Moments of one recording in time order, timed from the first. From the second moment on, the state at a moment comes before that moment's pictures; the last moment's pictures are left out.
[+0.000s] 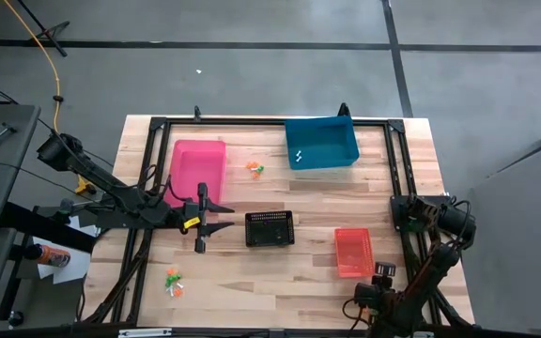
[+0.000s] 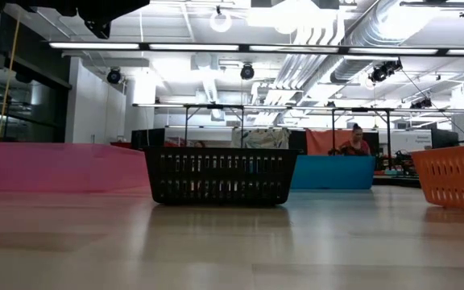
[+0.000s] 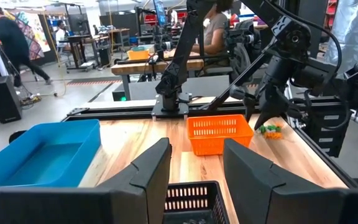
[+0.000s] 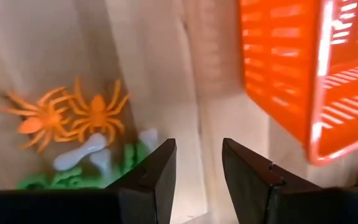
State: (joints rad) left arm -0.52 1.00 0.39 0.57 -0.57 0.04; right arm 1.09 2.00 1.32 -1.18 0.10 1.25
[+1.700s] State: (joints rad) left arm -0.52 1.00 0.39 0.57 -0.56 0.04; right arm 1.11 2.05 1.36 -1.22 -0.03 1.35
